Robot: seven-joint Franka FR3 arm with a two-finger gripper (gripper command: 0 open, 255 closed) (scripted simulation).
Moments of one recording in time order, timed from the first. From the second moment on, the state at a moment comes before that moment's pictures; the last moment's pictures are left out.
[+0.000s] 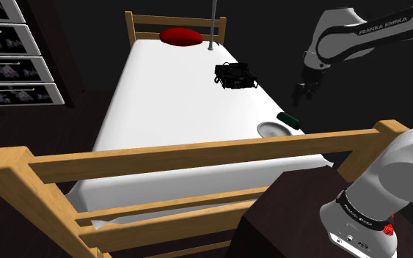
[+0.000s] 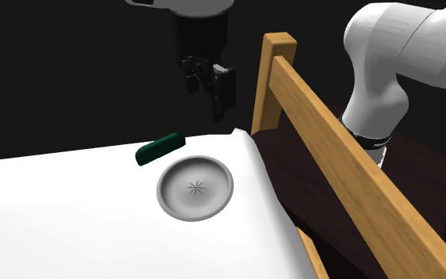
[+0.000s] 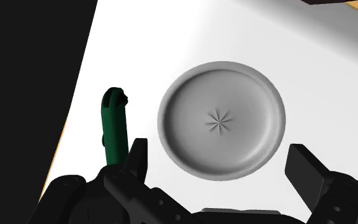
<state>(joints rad) -0.08 -0.46 -0.37 -2.56 -0.28 2.10 -0.12</state>
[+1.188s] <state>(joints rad) -0.13 0.22 -0.56 -2.35 0.10 2.53 -0.61</state>
